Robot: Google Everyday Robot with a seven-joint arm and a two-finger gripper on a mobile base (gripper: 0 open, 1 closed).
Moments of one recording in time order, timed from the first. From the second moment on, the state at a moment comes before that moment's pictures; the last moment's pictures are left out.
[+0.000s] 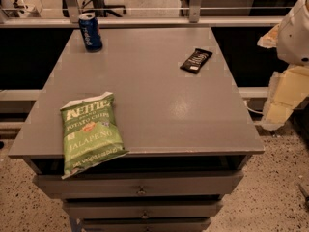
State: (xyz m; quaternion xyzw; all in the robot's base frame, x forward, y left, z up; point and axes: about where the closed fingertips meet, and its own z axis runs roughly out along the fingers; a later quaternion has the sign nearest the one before) arm 0.438 -0.216 0.977 -0.60 0.78 -0.04 0.16
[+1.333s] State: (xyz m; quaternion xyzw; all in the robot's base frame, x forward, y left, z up) arm 0.590 -0.186 0.940 -0.51 0.79 0.05 0.34
